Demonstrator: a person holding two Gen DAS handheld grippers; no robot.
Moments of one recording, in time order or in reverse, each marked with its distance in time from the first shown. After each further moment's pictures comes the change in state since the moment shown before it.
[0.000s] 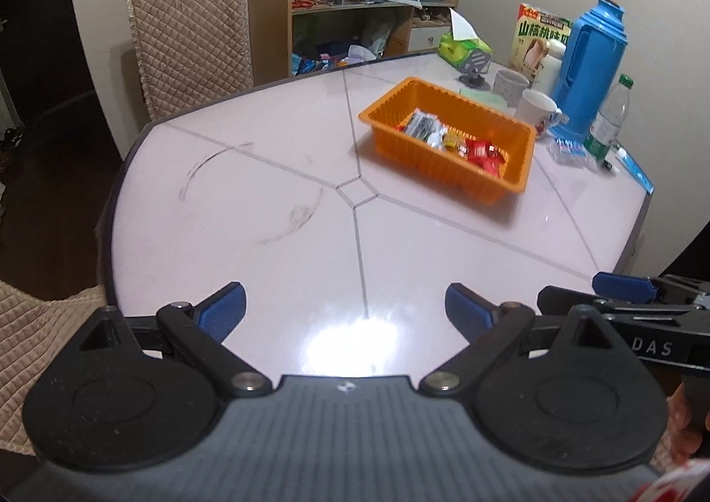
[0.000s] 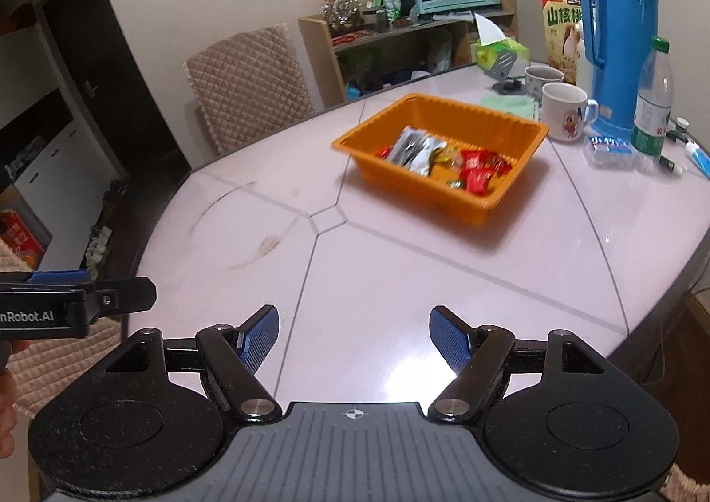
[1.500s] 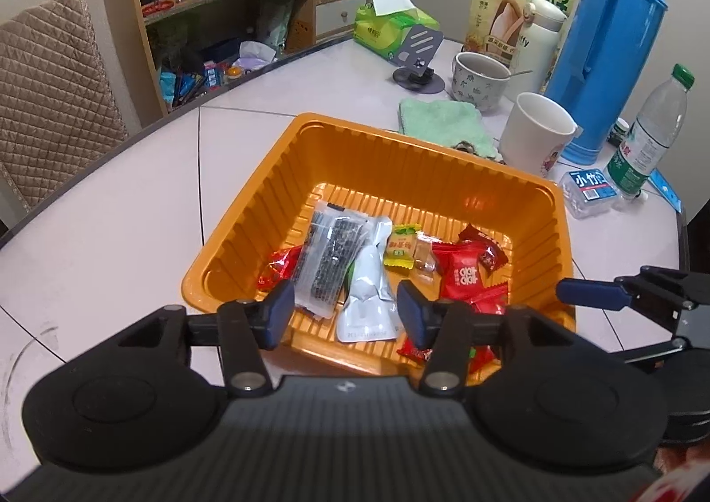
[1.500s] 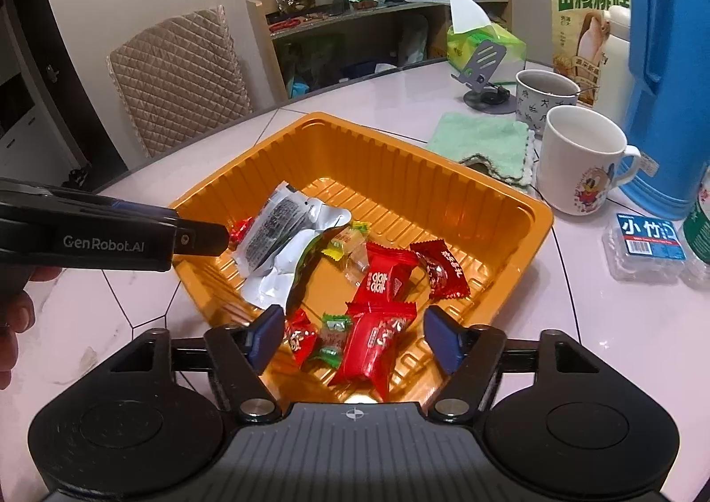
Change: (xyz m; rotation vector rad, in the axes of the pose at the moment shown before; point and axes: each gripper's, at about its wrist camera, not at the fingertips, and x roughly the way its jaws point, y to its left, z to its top) left arm 0.304 -0.102 0.201 0.198 0.055 -0.160; right arm 0.210 -0.157 0.149 -0.039 0.039 -0.059
